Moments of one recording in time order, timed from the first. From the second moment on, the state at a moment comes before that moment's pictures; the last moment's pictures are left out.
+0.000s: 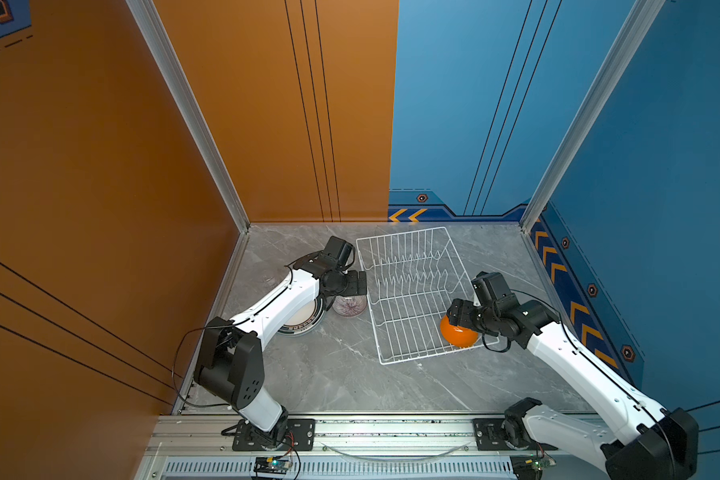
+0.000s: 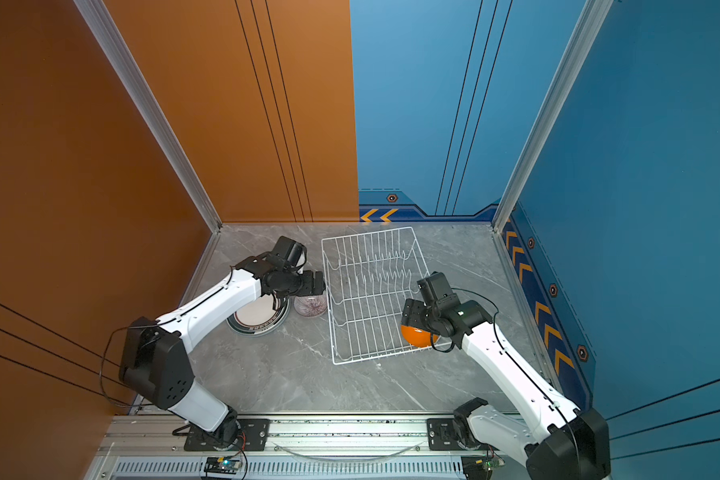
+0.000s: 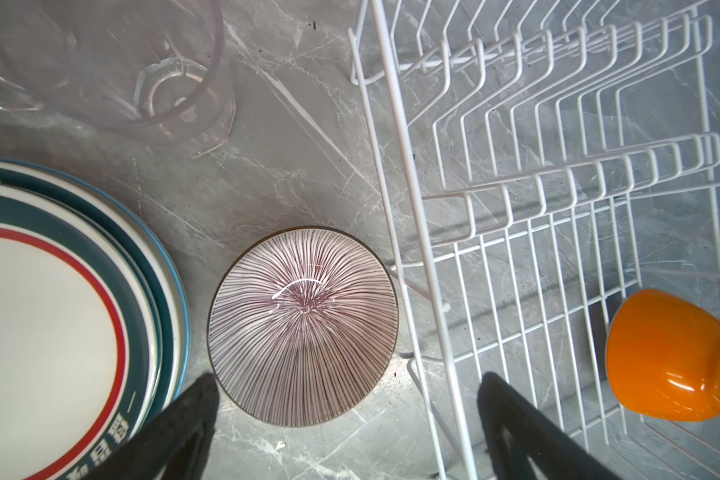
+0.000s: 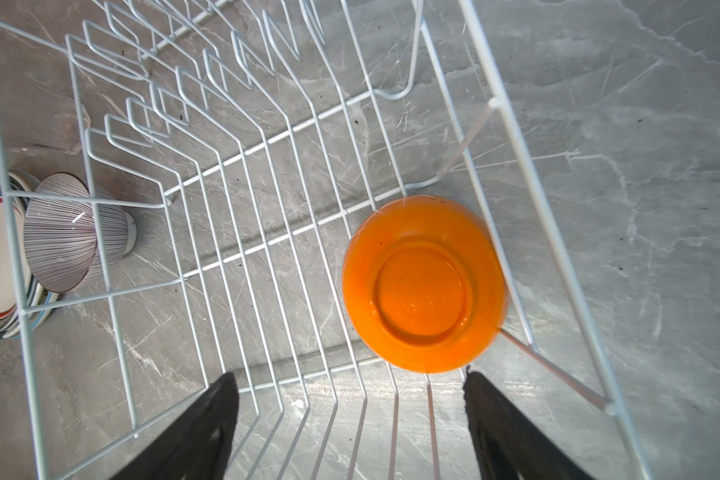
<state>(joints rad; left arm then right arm) -0.45 1.58 1.30 -0.74 0.04 -0.48 0.44 1.12 0.93 -0.85 0.03 0.62</state>
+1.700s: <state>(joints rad) -0.36 1.36 1.24 -0.68 0.13 -0.47 0.42 1.41 1.09 -0.58 -0.25 0.68</state>
